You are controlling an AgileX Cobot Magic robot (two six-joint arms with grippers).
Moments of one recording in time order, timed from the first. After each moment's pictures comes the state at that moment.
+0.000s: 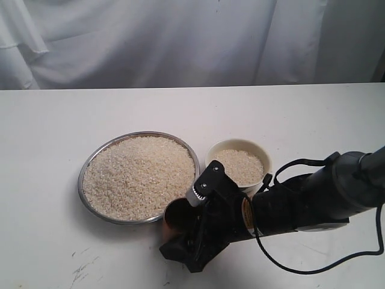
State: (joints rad) left arm 0.03 0.00 0.00 -0.01 0.33 -0.02; right arm 0.67 2.03 -0.76 -1.11 -0.67 0.78
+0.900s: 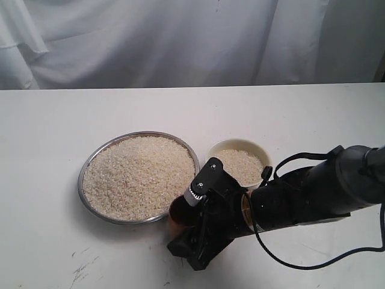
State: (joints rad) left arm 0.03 0.00 0.00 -0.01 0.33 -0.02; right arm 0.69 1.98 -0.78 -1.18 -0.54 0.83
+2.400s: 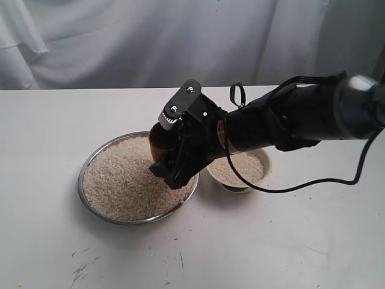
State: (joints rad) left arm 0.03 0.00 0.00 -0.01 0.33 -0.02; right arm 0.69 1.91 -1.13 -1.72 -0.38 1.33
